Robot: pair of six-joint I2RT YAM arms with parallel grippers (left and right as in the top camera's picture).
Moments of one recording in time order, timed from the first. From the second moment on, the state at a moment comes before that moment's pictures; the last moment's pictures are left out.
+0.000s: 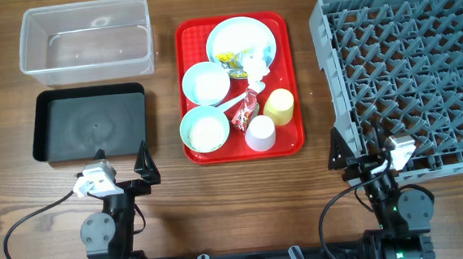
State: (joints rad) left arm 0.02 0.01 0.01 -0.07 0.02 -0.31; right arm -0.03 0.02 0.01 0.02 -0.25 0.26
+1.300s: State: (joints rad) left arm 0.01 0.67 0.65 -0.40 0.18 -0.25; right arm -0.03 0.07 0.12 0.14 -0.25 0.27
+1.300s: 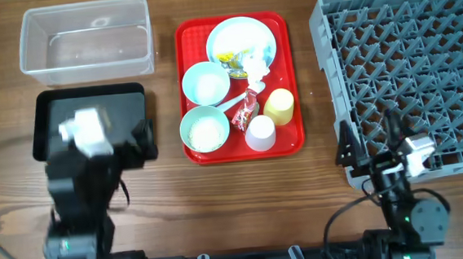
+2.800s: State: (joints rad) left arm -0.55 2.27 1.71 -0.43 0.02 -0.05; right arm -0.03 1.22 1.18 -0.72 -0.17 0.17
